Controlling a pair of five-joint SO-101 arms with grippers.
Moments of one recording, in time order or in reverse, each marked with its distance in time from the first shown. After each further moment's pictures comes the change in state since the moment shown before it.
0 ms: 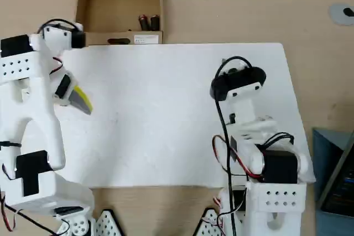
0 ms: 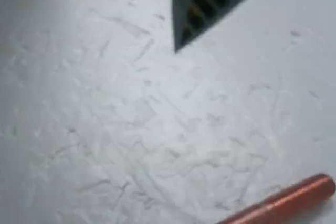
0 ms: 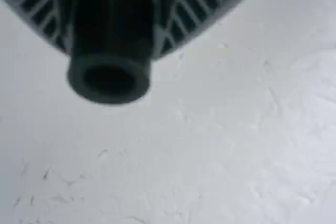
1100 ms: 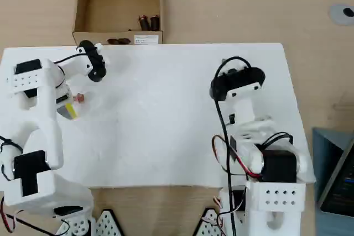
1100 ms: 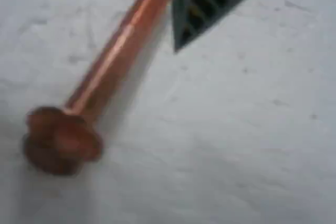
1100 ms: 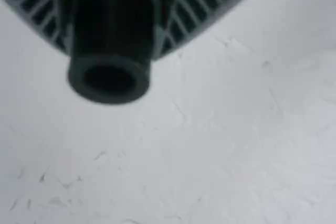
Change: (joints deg) left arm -2.0 0.4 23.7 -41.2 -43.6; right arm 0.0 0.0 0.7 -0.4 0.0
